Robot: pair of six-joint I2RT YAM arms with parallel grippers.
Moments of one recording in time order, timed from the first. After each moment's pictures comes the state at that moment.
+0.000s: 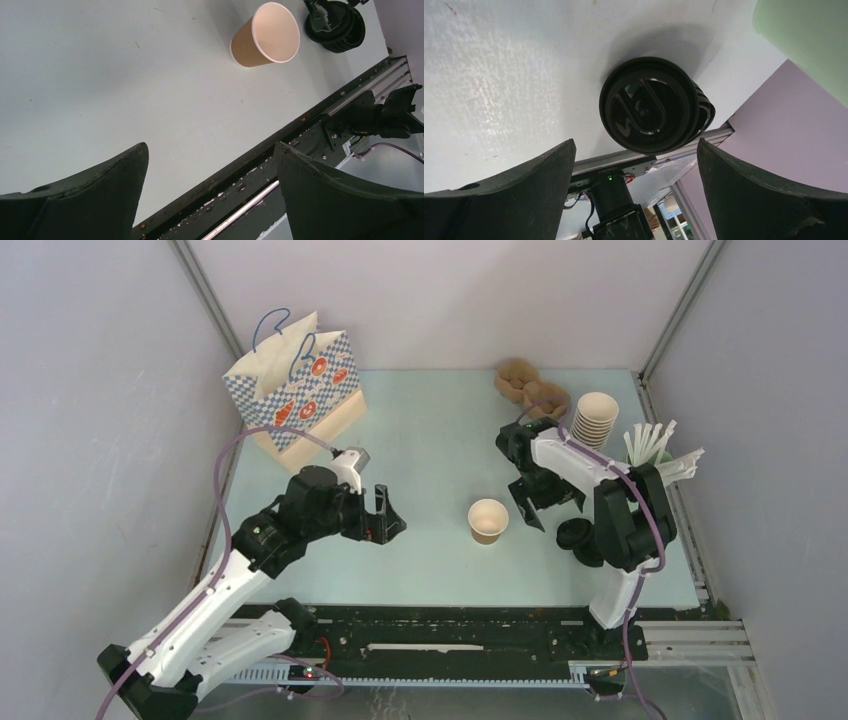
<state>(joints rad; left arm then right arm) -0.64 0.82 0.88 -0.67 0.13 -0.44 0.44 1.81 1.38 -1.31 0.39 0.18</state>
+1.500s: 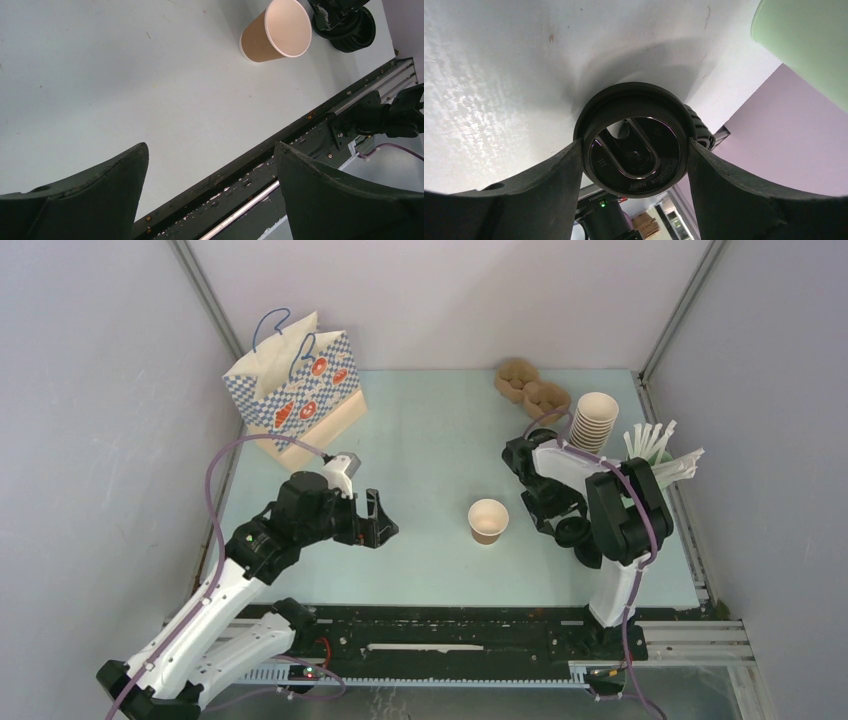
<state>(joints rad) -0.58 0.75 0.83 -0.70 0.16 -0.43 0.41 1.87 1.22 -1.15 0.49 0.18</state>
